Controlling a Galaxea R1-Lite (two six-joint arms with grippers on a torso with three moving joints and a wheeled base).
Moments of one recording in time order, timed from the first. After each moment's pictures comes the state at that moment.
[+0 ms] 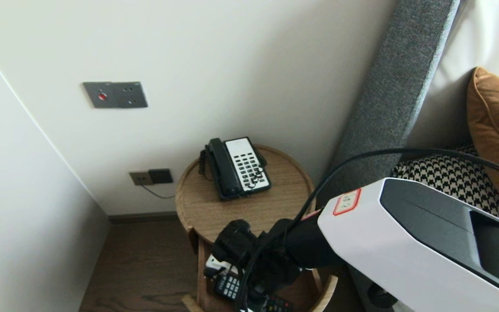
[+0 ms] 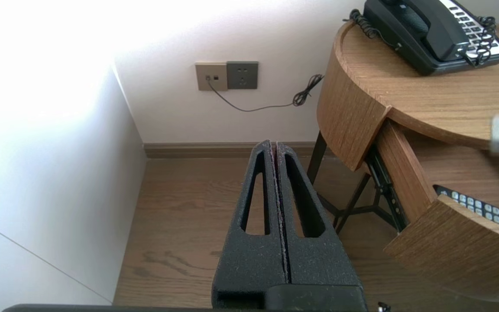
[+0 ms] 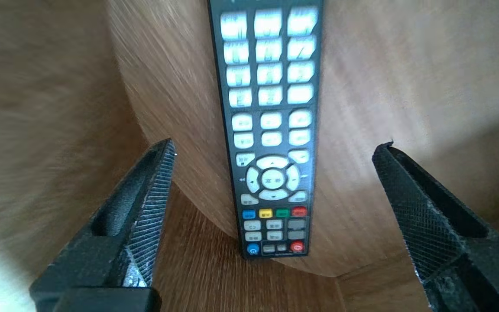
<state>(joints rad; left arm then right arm) 0.00 0.00 0.00 -0.02 0.02 -0.02 0.92 2.32 -1.49 0.35 -0.10 -0.22</state>
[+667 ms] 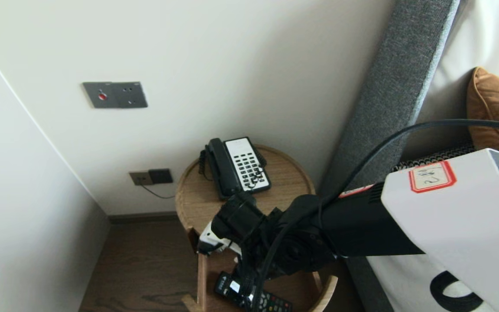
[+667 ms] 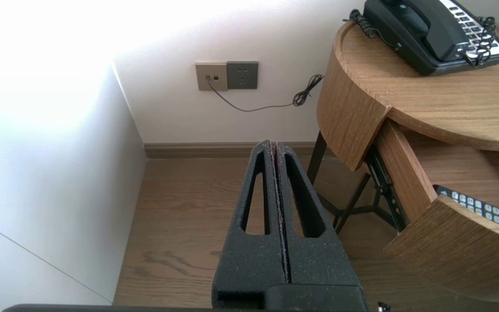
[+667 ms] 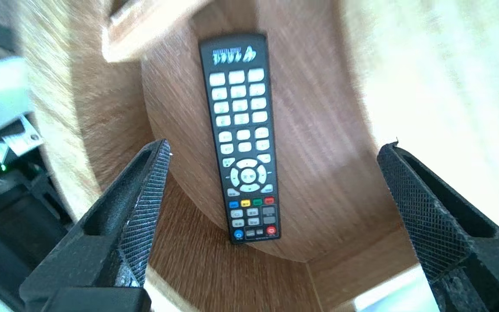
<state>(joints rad) 0.00 0.00 0.00 -0.02 0.02 -0.02 0.93 2.15 -1.50 0.35 -0.12 -0.21</state>
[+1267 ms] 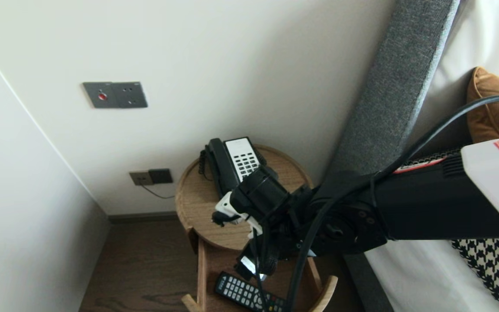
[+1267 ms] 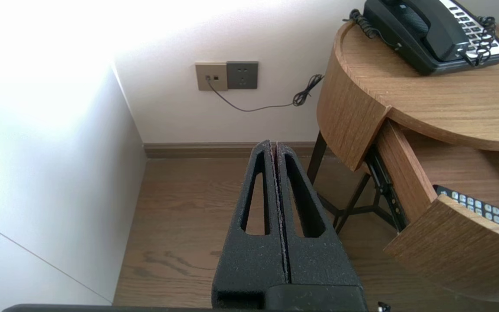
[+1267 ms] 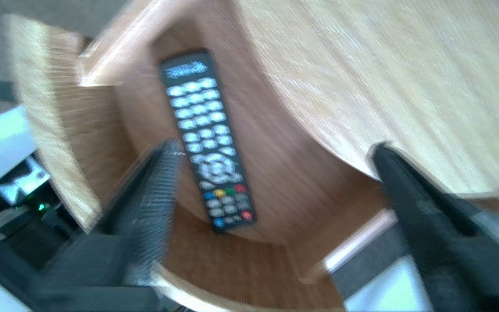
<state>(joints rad) 0.00 0.00 0.00 -0.02 0.02 -0.02 0.89 2.02 -1.46 0.35 -0.16 -0.13</state>
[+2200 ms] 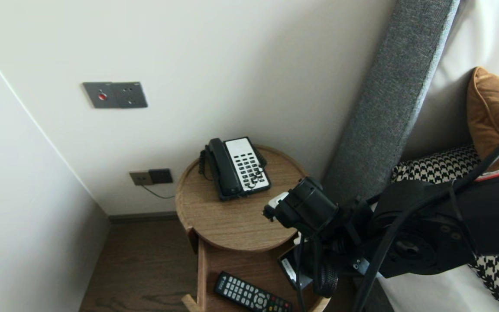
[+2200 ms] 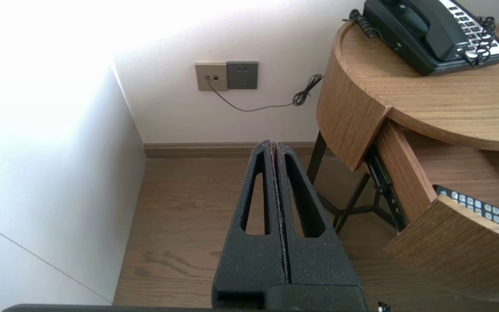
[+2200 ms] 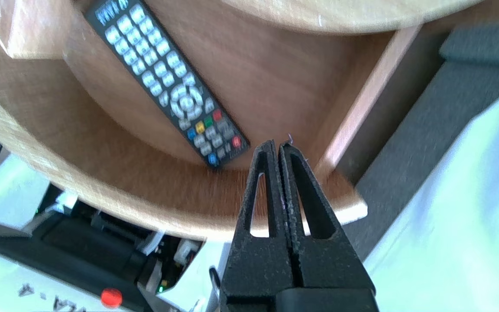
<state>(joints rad) 0.00 0.00 0.00 -0.02 0.02 -0.02 0.85 1.85 -1.19 0.34 -0.24 0.20</state>
